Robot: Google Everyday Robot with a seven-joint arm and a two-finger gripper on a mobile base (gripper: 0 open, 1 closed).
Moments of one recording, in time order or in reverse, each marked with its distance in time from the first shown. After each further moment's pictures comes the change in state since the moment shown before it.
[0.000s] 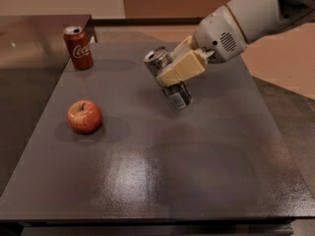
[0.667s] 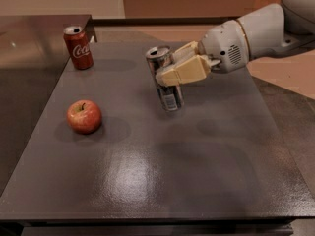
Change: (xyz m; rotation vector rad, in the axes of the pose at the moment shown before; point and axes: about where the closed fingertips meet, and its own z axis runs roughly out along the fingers) arm -0.002 0.003 0.000 -0.059 -0.237 0.002
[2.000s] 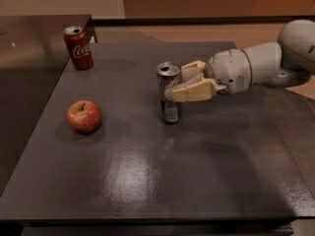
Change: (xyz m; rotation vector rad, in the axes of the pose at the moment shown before) arm 0.041 -0.006 0.000 -0.075 -0.179 -0.113
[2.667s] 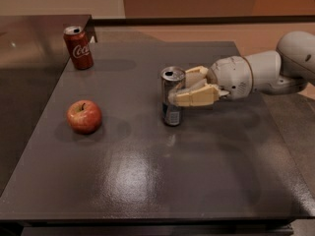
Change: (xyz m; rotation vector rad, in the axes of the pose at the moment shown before) arm 0.015 -0.001 -0.005 -0.034 -0.053 -0.018
